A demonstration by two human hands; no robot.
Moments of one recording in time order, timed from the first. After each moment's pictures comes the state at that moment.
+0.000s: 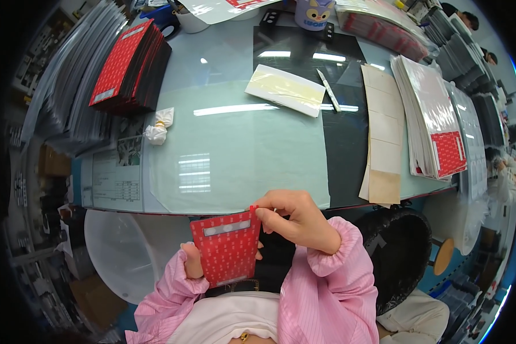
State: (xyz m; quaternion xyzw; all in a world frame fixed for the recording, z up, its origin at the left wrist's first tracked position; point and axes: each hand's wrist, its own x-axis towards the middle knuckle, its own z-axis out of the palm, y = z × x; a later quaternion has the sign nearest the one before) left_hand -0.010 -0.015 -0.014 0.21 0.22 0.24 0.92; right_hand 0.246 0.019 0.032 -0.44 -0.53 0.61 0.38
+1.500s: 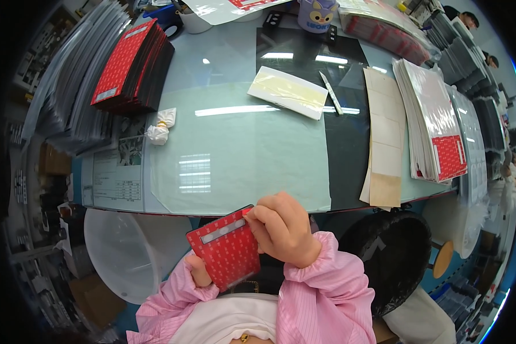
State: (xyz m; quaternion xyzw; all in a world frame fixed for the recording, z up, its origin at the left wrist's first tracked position) left_hand -0.001 -0.028 0.009 0.26 0.28 0.31 0.87; right_hand 0.209 0.013 0.021 -0.45 -0.74 0.11 0.48
